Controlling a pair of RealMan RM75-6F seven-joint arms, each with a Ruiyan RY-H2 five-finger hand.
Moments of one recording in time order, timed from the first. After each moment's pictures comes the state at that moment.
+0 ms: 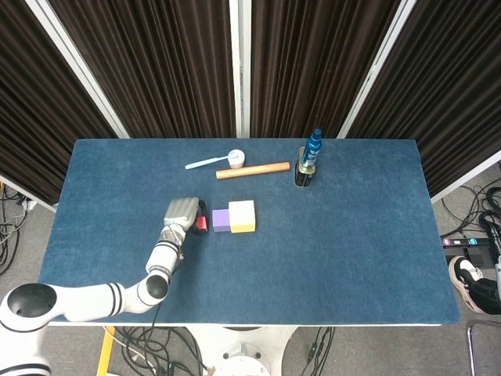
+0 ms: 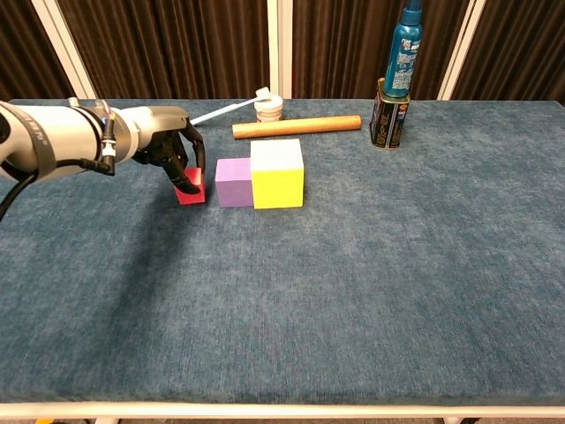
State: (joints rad) left arm -1.01 -1.70 -0.29 -1.35 0.28 0.90 0.64; right arm 0.05 -0.96 0.10 -1.60 -1.41 1.45 0.11
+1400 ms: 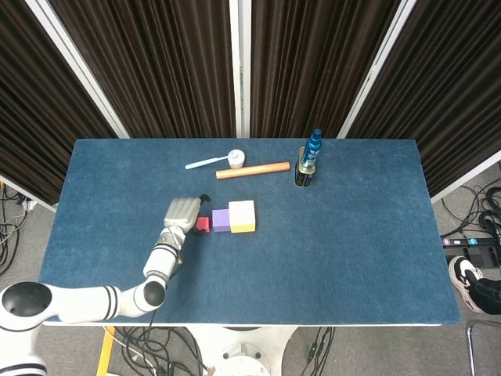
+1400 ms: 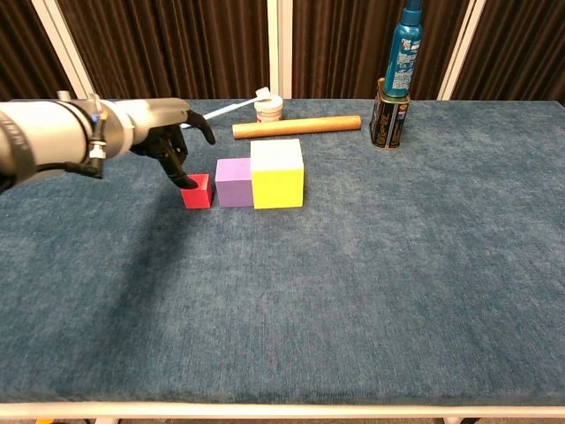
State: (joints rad) left arm -0.99 -1.65 -0.23 -1.45 0.41 0.96 0.62; right arm 0.04 -0.96 0.10 -1.59 -1.41 1.47 0.12
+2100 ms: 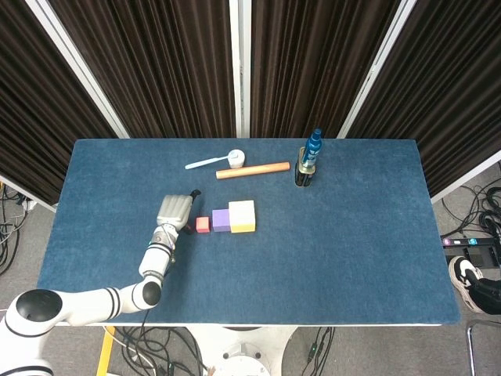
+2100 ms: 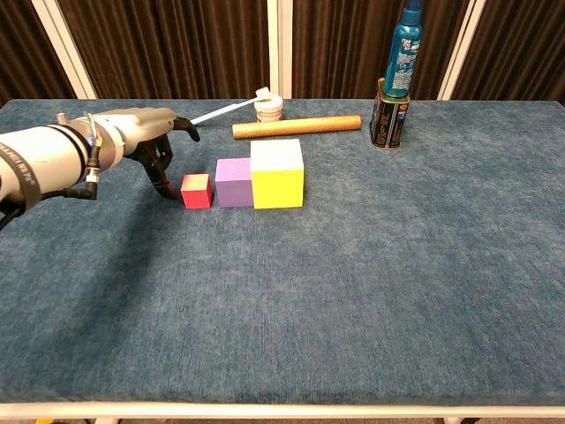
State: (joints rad) left arm -0.96 -1.76 -0.21 -1.22 0.52 0.92 0.57; right arm 0.04 -0.95 0.10 -1.61 -1.40 1.46 0.10
